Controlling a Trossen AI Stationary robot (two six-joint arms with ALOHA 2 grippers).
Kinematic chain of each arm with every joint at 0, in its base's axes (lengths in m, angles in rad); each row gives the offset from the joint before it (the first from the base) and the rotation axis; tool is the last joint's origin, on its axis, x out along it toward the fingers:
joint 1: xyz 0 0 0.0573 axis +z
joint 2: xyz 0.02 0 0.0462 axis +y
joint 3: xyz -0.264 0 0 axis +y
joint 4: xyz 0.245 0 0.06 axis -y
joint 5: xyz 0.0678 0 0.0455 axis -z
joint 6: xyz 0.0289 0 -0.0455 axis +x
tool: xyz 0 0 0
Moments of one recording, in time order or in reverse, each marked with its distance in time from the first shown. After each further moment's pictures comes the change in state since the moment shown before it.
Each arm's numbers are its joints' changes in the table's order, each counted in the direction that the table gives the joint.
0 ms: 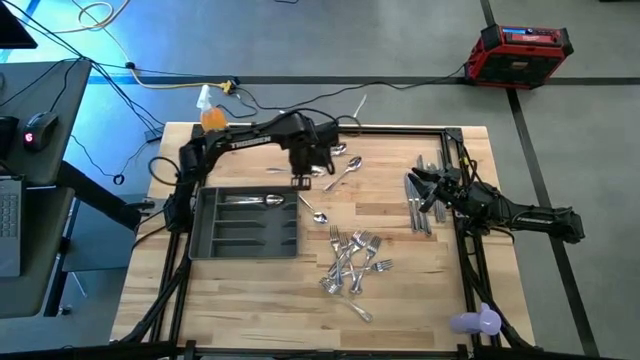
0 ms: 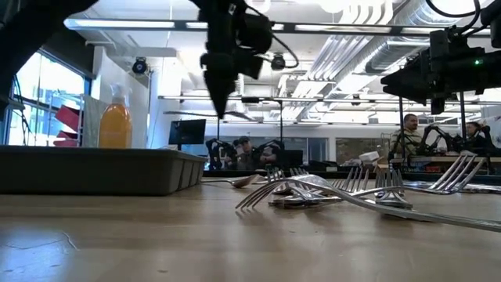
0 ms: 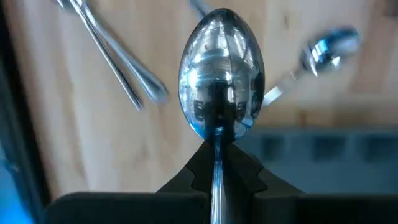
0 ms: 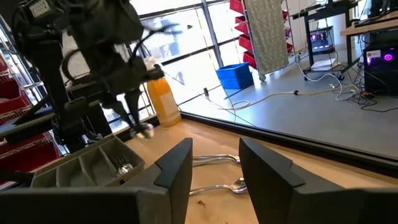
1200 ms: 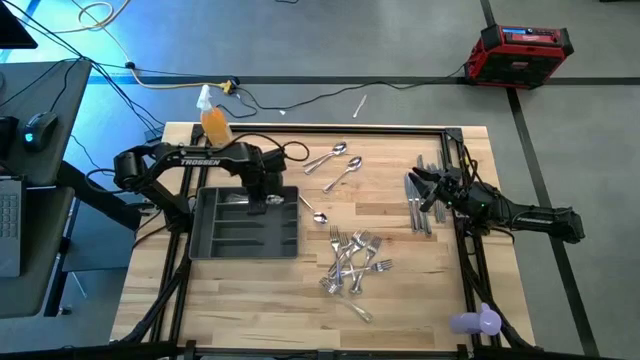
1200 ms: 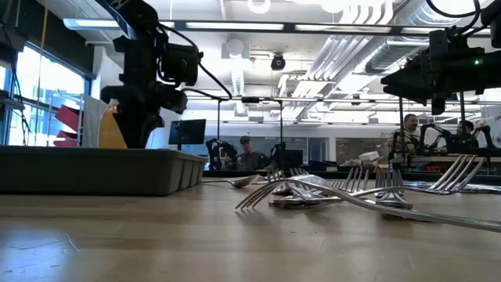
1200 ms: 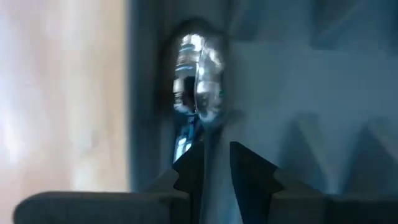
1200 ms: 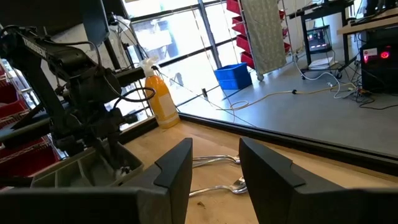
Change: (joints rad) left arm 0.041 -0.486 0.945 0.458 0.085 -0.047; right arm 0.000 0.000 0.000 0.004 0.012 0.015
